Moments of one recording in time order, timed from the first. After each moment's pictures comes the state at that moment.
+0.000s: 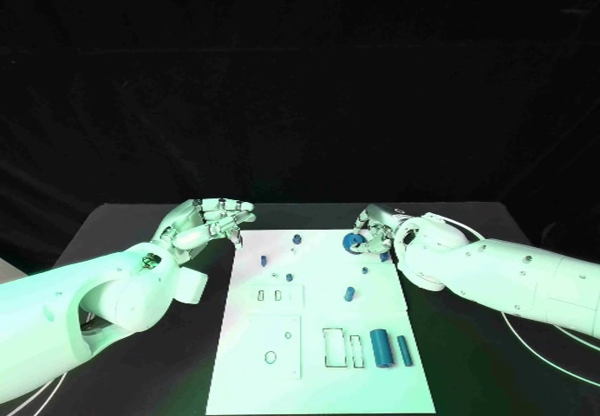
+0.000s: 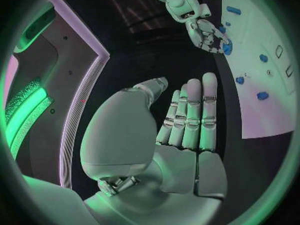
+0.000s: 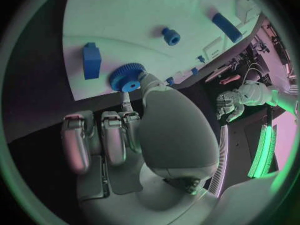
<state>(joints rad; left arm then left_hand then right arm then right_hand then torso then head) 1.18 -0.97 0.00 1.65 -0.14 -0.28 0.39 1.39 -0.22 0.49 0.16 0.22 0.86 0.21 0.27 0.23 1.13 0.13 0.12 0.10 1.08 0.06 0.91 0.68 0.17 1.00 0.15 0.94 0.55 1.24 -0.70 -0.11 1.27 -1.39 -0.34 -0.31 1.47 -0.23 0.17 0.29 0.26 0.89 0.16 0.26 0.38 1.47 0.07 1.52 1.31 1.47 0.00 1.57 1.31 0.01 1.47 0.11 1.57 1.31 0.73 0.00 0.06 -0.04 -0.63</state>
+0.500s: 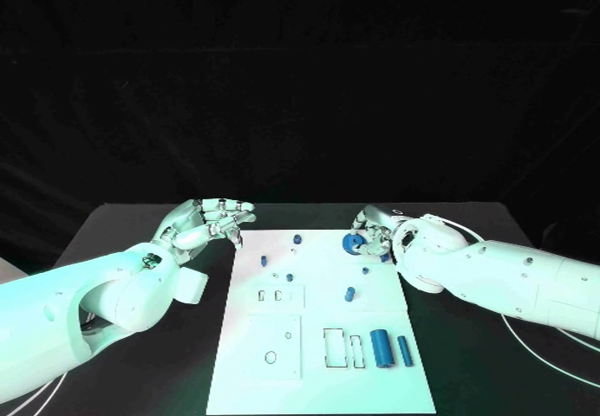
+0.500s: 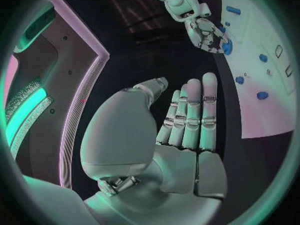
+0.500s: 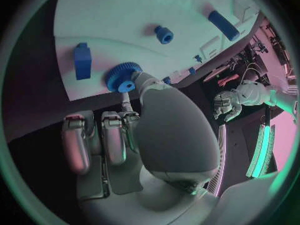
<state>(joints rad) 1.18 -0.97 0.00 1.65 -0.14 -0.28 0.39 1.39 -0.21 0.49 0.16 0.22 0.86 0.21 0.27 0.23 1.13 0.14 0.12 0.10 1.08 0.06 0.91 0.68 0.17 1.01 0.15 0.94 0.55 1.24 -0.70 -0.11 1.30 -1.39 -0.35 -0.31 1.51 -0.20 0.36 0.27 0.30 0.93 0.15 0.26 0.38 1.47 0.05 1.53 1.31 1.47 -0.01 1.57 1.31 0.01 1.46 0.10 1.57 1.31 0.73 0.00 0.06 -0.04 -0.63</state>
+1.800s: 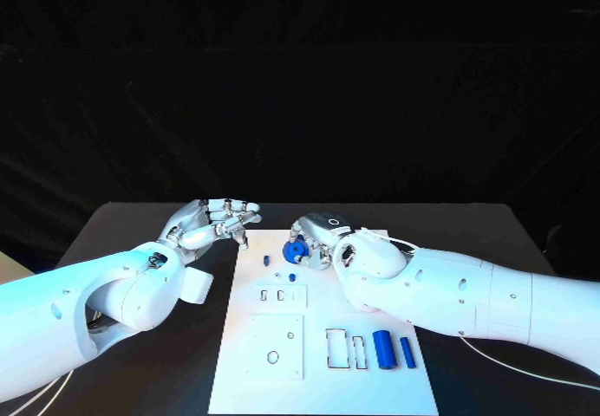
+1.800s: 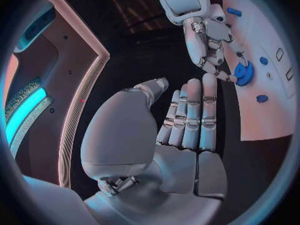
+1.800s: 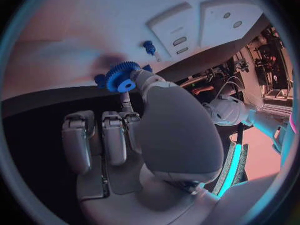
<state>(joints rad) 1.18 -0.96 0.00 1.65 -0.14 -0.28 0.39 1.39 -0.21 0.50 0.15 0.22 0.86 0.21 0.27 0.23 1.13 0.14 0.12 0.10 1.08 0.06 0.91 0.68 0.17 1.00 0.15 0.94 0.55 1.22 -0.48 -0.12 1.34 -1.62 -0.43 -0.33 1.48 -0.24 0.41 0.25 0.33 0.94 0.15 0.27 0.38 1.47 0.05 1.53 1.31 1.47 -0.02 1.57 1.31 0.01 1.47 0.09 1.57 1.31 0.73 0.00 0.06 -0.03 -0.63</state>
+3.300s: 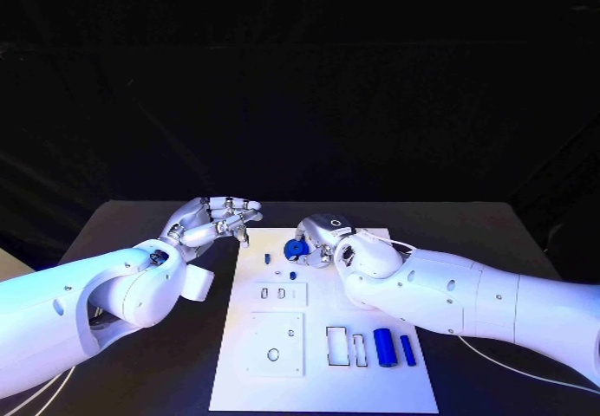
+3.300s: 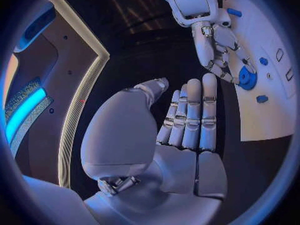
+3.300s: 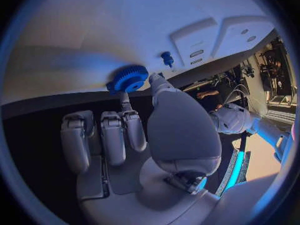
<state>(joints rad) 1.18 -0.96 0.00 1.65 -0.14 -0.28 0.38 1.39 -0.21 0.50 0.15 0.22 0.86 0.21 0.27 0.24 1.13 0.14 0.12 0.10 1.08 0.06 0.92 0.68 0.17 1.00 0.15 0.95 0.55 1.20 -0.44 -0.12 1.24 -1.65 -0.44 -0.33 1.26 -0.18 0.13 0.29 0.22 0.91 0.16 0.19 0.36 1.47 0.08 1.49 1.31 1.47 0.01 1.57 1.31 0.01 1.47 0.12 1.57 1.31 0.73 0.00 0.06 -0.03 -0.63</state>
